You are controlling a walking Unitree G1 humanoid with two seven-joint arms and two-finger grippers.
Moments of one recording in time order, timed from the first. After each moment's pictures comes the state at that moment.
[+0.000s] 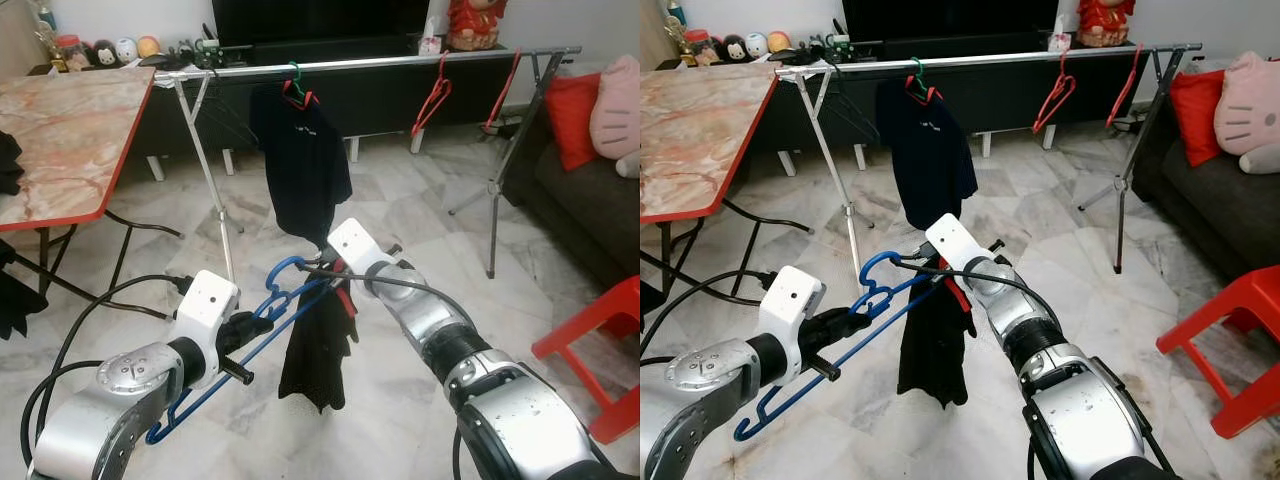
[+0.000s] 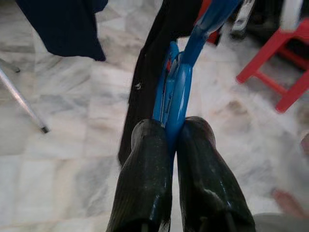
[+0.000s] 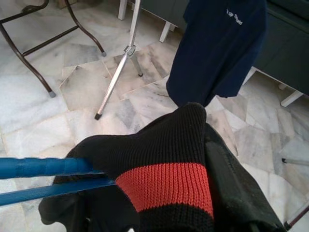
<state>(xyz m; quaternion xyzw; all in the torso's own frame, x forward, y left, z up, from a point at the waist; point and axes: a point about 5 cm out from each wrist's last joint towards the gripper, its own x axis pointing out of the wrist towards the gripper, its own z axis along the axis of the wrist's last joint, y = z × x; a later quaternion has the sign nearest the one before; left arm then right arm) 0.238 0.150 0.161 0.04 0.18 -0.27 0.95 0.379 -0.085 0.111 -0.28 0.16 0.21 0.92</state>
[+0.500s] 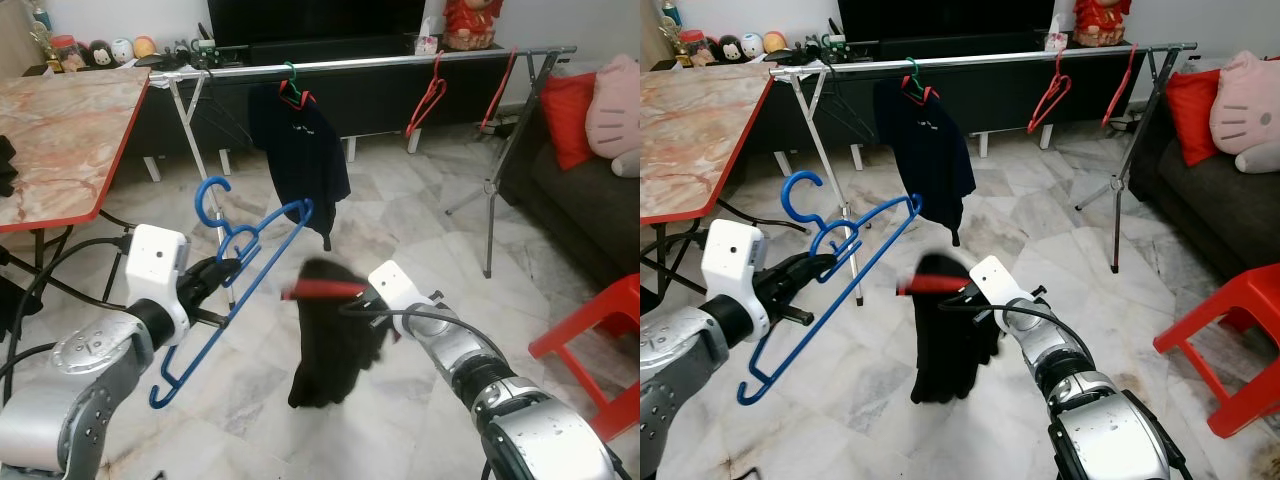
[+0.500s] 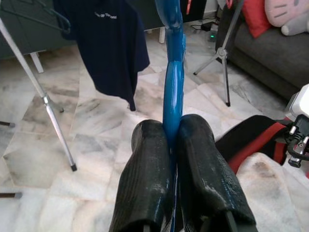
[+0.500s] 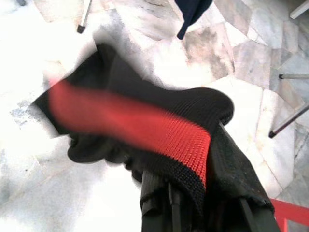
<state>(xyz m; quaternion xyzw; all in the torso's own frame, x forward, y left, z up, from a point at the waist) 0.247 0.175 0.199 0.01 0.08 -0.19 0.98 0.354 -0.135 0.058 -0.27 0.27 0.16 0.91</state>
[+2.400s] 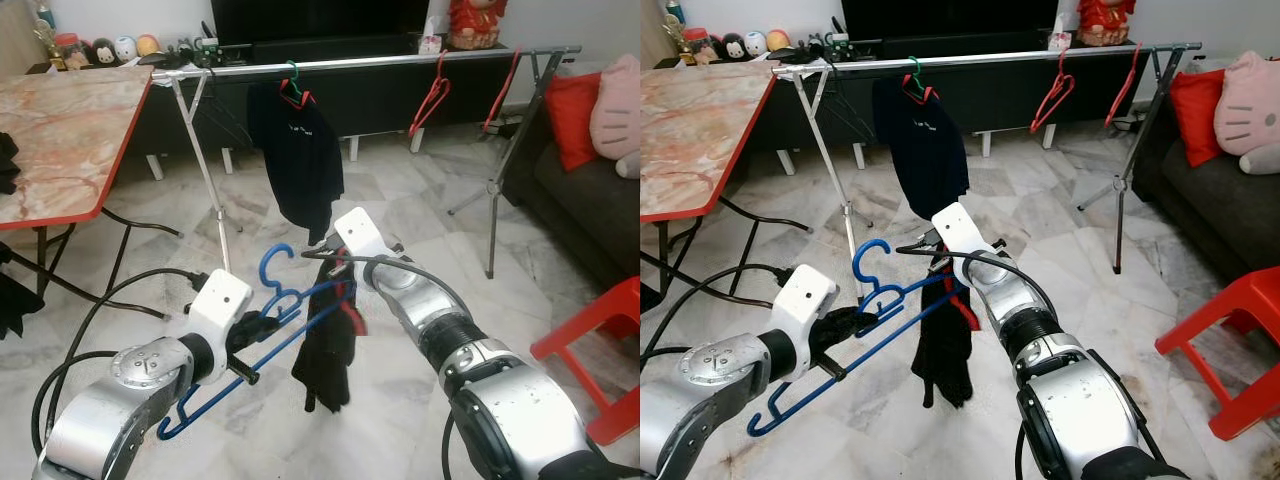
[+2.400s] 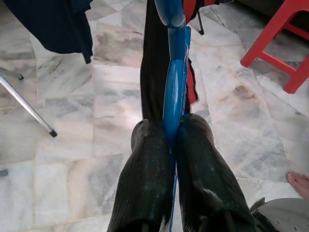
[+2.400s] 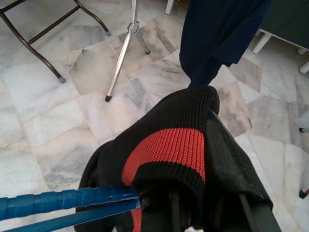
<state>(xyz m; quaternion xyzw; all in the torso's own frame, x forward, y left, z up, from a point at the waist) 0.241 0.144 0.157 0.10 0.19 -0.29 0.93 0.385 -0.078 0.122 -0.20 0.17 0.21 0.94</state>
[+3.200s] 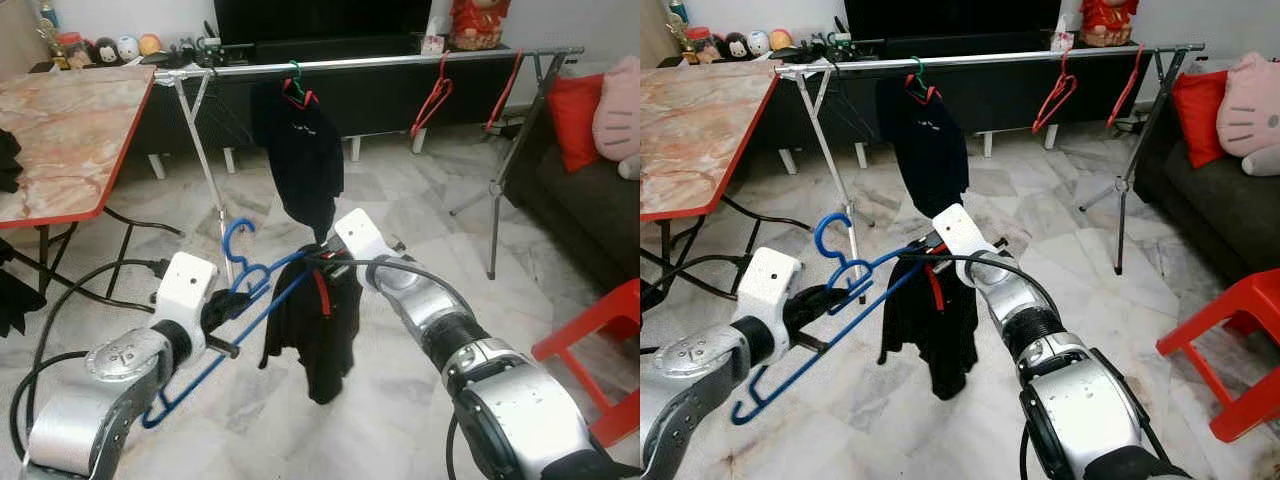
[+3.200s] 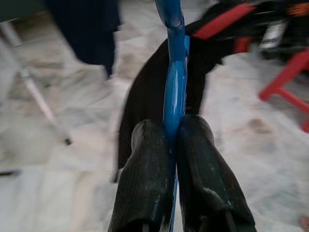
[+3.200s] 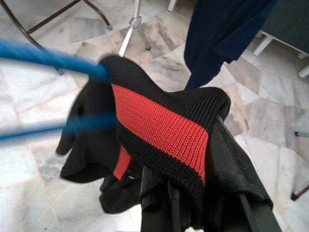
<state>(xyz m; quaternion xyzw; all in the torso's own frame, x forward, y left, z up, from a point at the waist) 0.247 0.158 0.170 0.06 0.15 -0.24 0.96 0.384 -0.078 0.121 -0.23 0.18 0.22 0.93</state>
